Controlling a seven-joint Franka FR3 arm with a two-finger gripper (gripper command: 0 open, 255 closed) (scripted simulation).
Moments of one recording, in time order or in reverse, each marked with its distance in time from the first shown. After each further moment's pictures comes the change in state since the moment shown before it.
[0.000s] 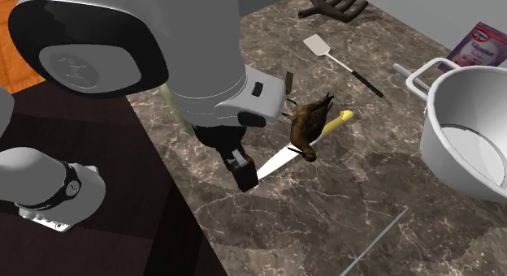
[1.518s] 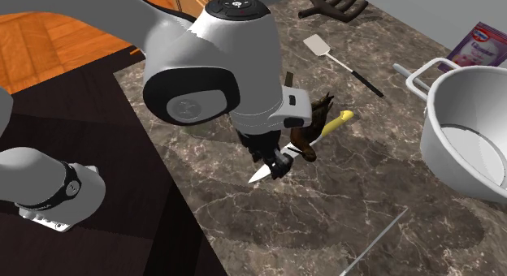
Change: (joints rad) arm 0.029 0.288 0.030 0.061 -0.089 0.281 -0.039
